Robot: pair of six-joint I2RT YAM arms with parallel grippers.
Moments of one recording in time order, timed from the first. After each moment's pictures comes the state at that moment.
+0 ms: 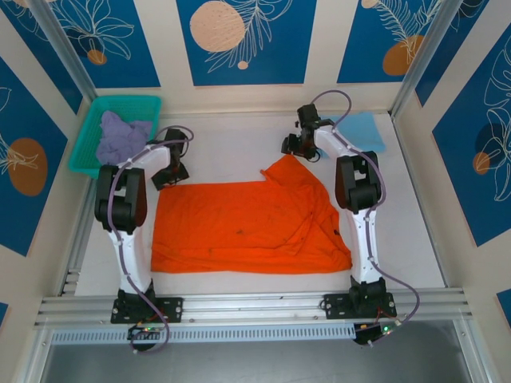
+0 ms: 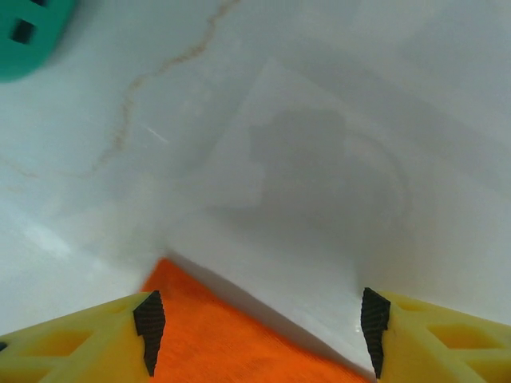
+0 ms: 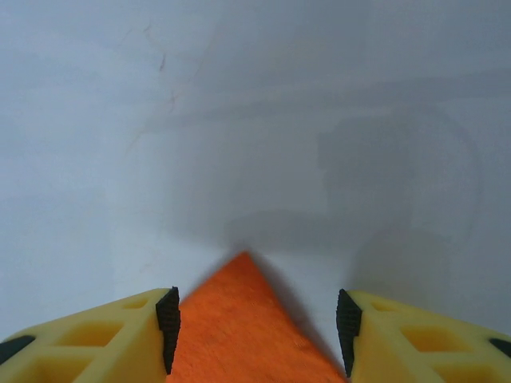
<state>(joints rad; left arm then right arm) -0.14 2.06 1.48 -0.78 -0.28 -0.66 0.23 2.39 1.99 -0.73 -0.17 0.37</state>
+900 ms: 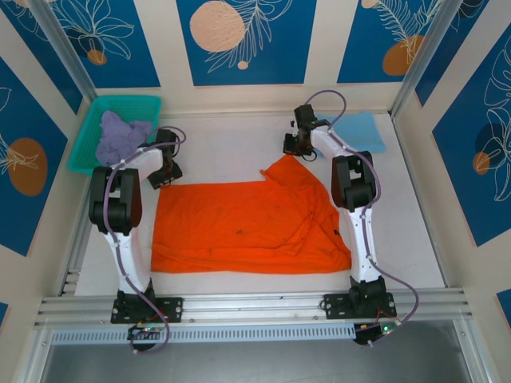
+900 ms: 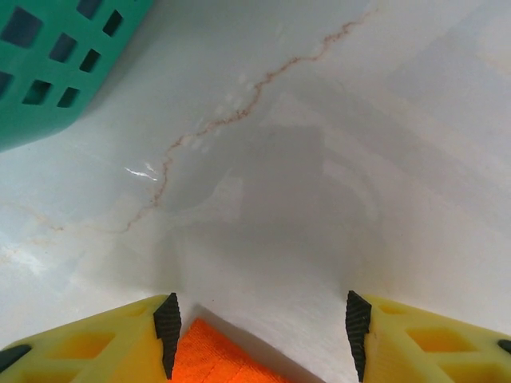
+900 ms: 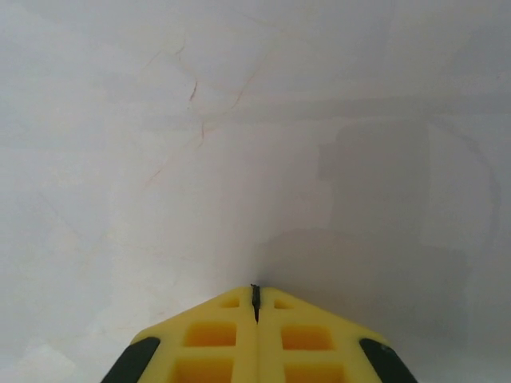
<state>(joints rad) -0.09 2.03 1.41 -0.67 -0.25 -0.64 0.24 2.45 2.04 -0.70 -0.19 0.33</state>
